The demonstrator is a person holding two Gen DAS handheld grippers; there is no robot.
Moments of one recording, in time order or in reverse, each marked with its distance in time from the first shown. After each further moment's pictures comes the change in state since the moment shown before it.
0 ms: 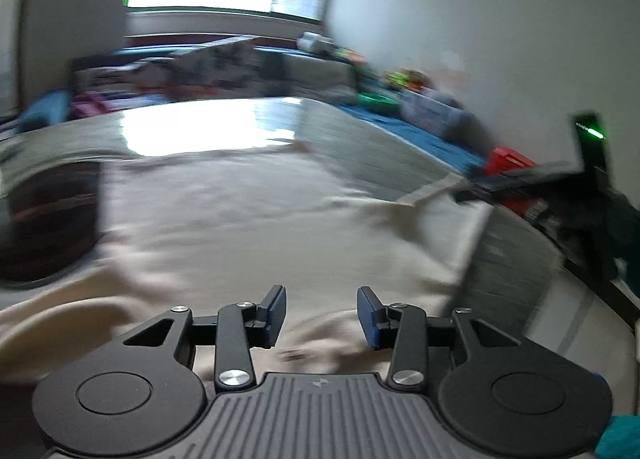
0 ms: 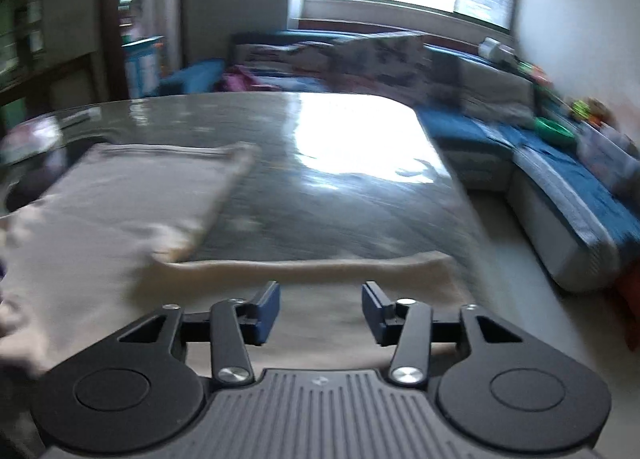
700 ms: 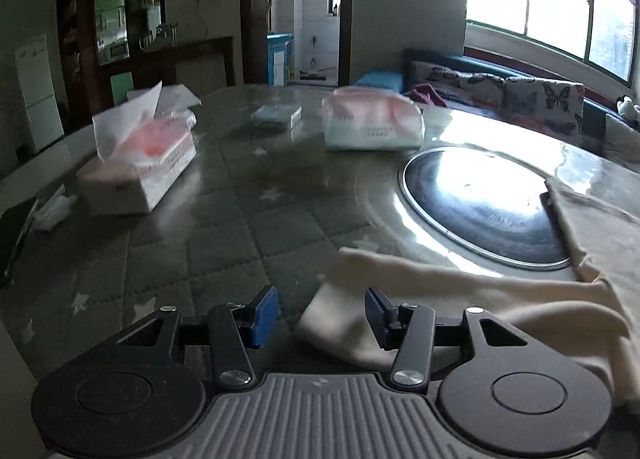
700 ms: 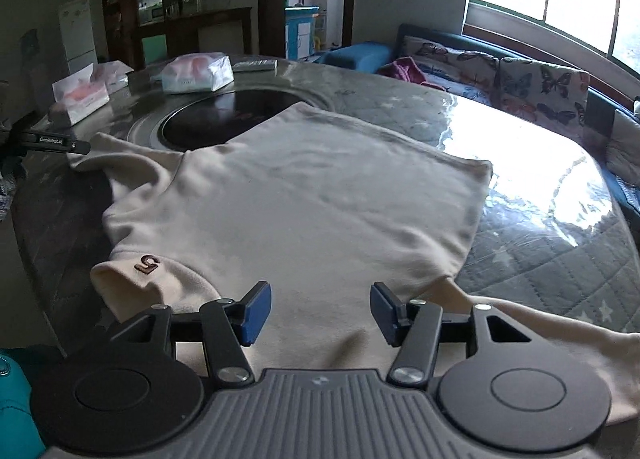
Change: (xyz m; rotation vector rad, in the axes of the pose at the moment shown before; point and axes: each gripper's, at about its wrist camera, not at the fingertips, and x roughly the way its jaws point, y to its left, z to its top) left arm -0.079 0.167 -0.040 -0.406 -0.029 0.796; right arm 0.012 0.132 0.004 -0.280 0.053 0.333
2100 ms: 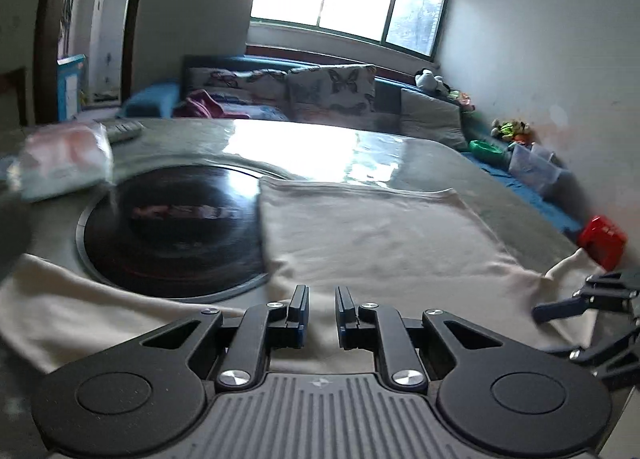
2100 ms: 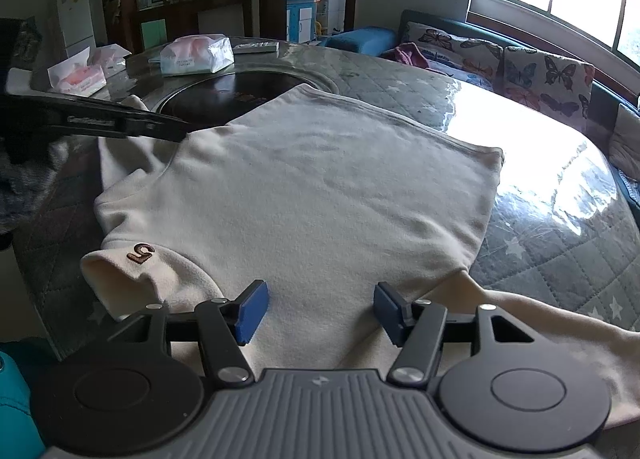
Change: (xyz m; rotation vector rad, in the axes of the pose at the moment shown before) left arm -0.014 -0.152 0.004 0.224 -0.009 -0.597; right arm 0.012 0.002 0.001 -0.006 0.044 -0.004
